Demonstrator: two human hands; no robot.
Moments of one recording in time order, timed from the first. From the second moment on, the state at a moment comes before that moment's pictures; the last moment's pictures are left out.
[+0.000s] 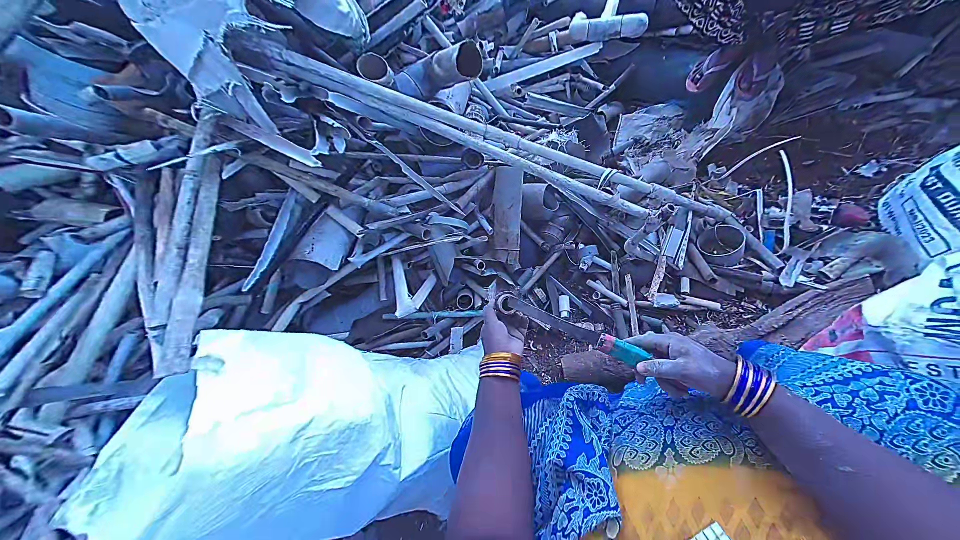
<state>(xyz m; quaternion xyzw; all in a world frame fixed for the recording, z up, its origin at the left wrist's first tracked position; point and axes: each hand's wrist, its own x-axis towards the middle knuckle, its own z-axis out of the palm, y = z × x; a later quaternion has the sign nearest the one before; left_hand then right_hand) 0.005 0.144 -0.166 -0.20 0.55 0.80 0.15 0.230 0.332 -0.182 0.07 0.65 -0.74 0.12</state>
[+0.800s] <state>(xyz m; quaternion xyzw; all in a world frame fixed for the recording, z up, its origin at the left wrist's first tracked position) -0.022 0.175 -0.199 -0.03 0.72 0.68 0.12 0.212 0.356 -0.192 0.20 0.69 -0.68 0.10</state>
